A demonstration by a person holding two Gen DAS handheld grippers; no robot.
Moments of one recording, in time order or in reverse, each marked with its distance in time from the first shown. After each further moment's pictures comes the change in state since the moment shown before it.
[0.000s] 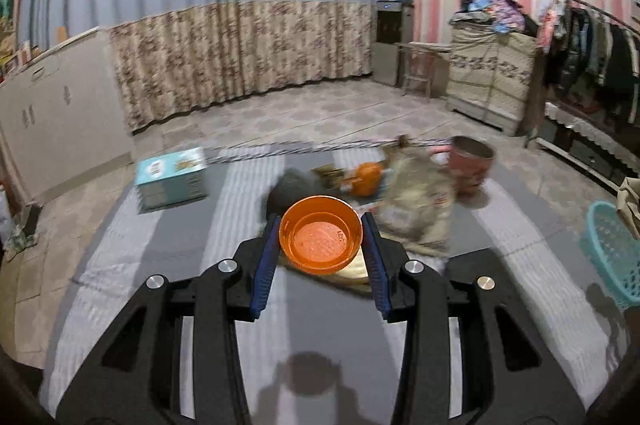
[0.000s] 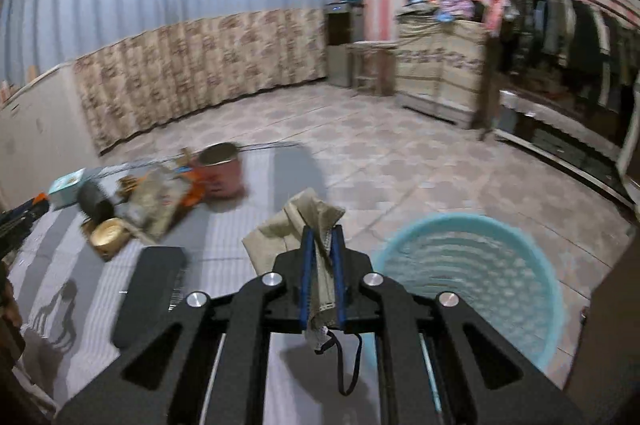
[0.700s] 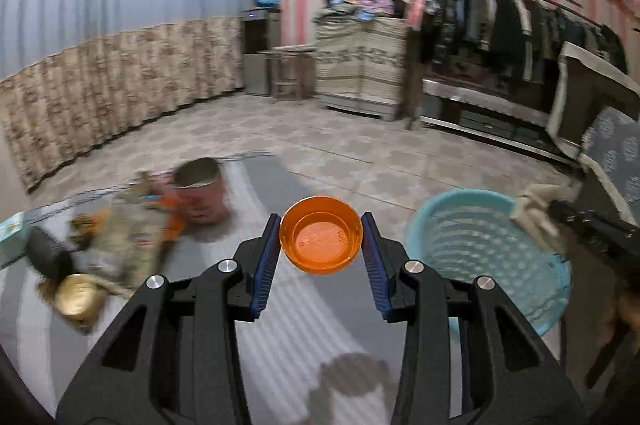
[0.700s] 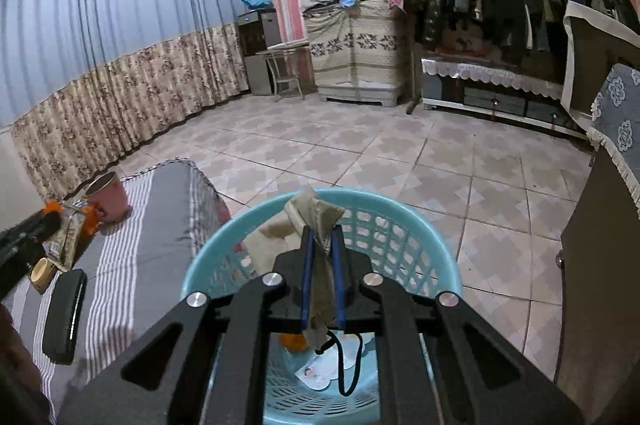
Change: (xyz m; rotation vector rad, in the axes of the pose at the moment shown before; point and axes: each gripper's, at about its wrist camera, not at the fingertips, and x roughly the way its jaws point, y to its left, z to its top) left arm -0.007 -0.268 -0.007 0.201 -0.026 -0.385; right arm 0.014 -0.136 -0.037 0.223 -0.015 -0.172
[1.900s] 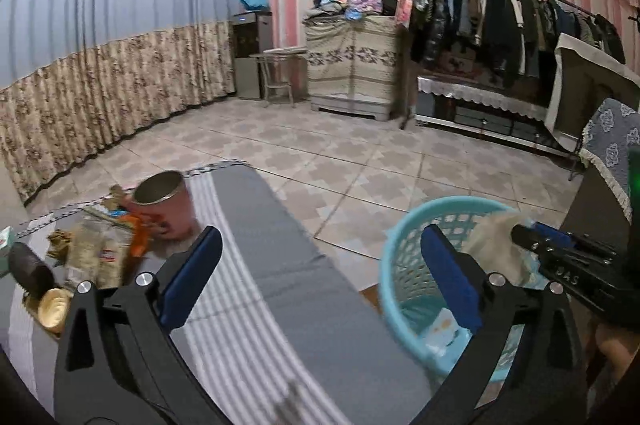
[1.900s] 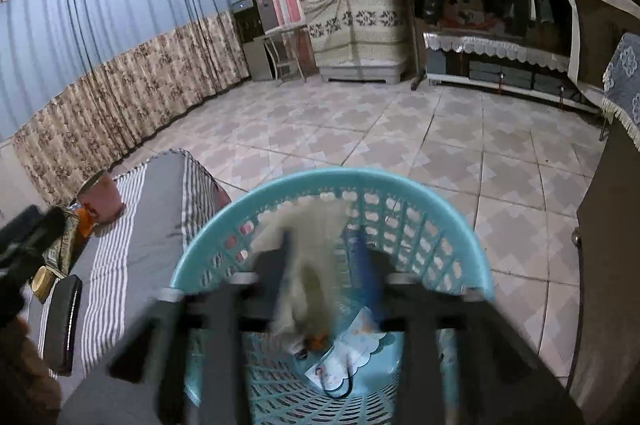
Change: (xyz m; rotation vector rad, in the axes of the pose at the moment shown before) left arm 0.021 -0.018 0.011 0.019 -0.012 0.032; right arm 0.041 -0.004 -0.014 0.062 0.079 0.037
